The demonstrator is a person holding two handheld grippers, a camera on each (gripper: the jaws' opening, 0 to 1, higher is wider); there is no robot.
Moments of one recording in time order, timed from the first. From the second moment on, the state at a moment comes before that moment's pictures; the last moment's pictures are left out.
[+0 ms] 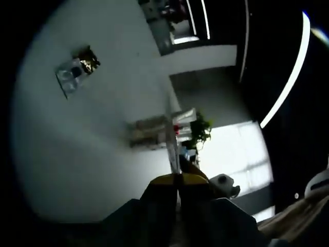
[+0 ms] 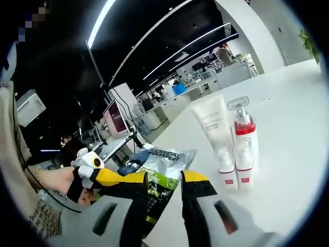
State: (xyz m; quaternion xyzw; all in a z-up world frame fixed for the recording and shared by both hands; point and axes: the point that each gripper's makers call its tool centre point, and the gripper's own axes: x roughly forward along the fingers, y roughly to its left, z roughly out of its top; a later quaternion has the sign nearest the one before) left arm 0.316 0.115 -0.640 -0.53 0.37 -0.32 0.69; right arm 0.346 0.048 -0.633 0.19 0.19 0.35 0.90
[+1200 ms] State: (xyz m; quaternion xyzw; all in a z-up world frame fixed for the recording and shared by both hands) left arm 0.359 0.103 -0.704 -0.50 0.42 -0.29 0.70; right arm 0.339 0.008 -0.659 0.17 0.22 0.30 0.91
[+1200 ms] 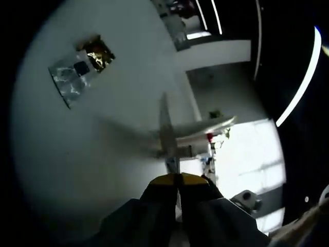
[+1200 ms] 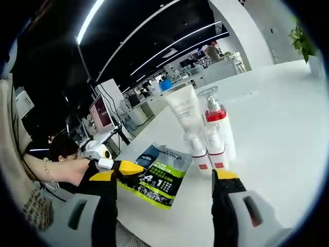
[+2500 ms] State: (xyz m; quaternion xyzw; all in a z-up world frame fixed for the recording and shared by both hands) left arm 0.378 0.114 -0.757 -0.38 0.44 -0.25 0.77; right arm 0.329 -0.023 -0.668 0.16 0.23 0.26 0.92
